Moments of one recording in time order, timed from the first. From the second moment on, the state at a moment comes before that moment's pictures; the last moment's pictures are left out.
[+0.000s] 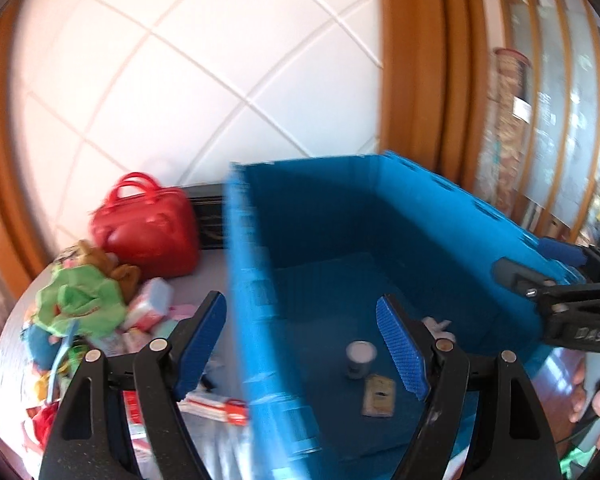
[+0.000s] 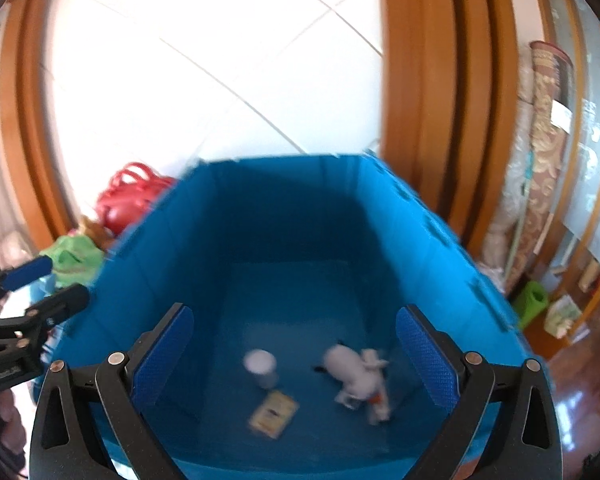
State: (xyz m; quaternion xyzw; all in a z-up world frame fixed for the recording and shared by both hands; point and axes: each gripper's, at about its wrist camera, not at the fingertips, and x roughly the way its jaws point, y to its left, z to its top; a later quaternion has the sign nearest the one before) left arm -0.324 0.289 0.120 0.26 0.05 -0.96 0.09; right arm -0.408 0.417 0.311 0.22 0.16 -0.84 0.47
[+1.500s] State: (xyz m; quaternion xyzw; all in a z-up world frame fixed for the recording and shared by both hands) left arm -0.063 -0.140 -0.160 0.44 0.19 -0.83 0.29; right arm 0.040 0.098 0.049 0.33 0.37 -0.54 0.68
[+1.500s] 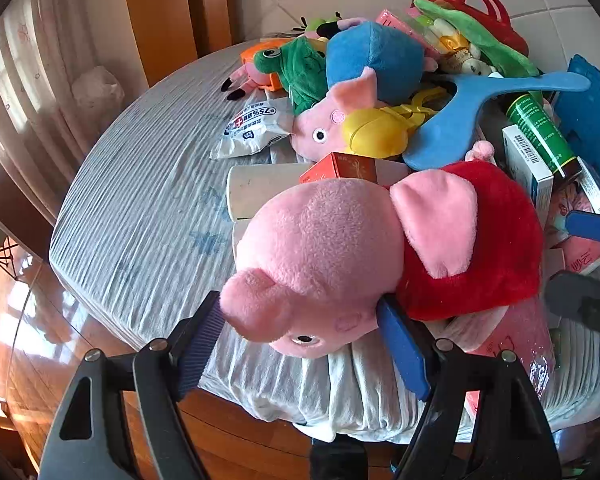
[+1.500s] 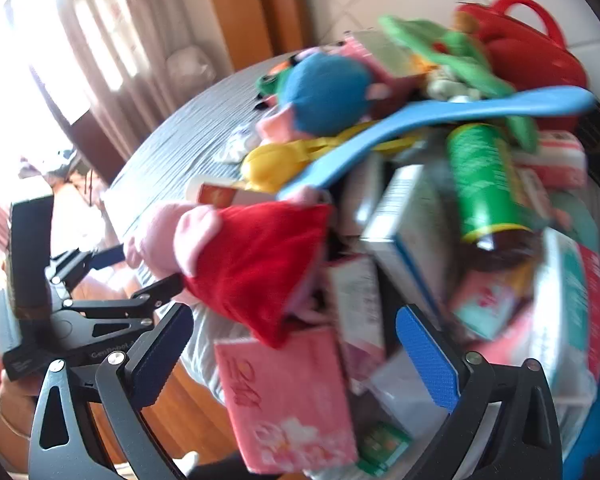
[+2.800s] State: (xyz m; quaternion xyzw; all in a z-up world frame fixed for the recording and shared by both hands) left arm -0.086 -0.148 -0.148 0.46 0.14 -0.83 0.29; right arm 0.036 0.063 0.051 0.35 0.38 -0.49 0.71
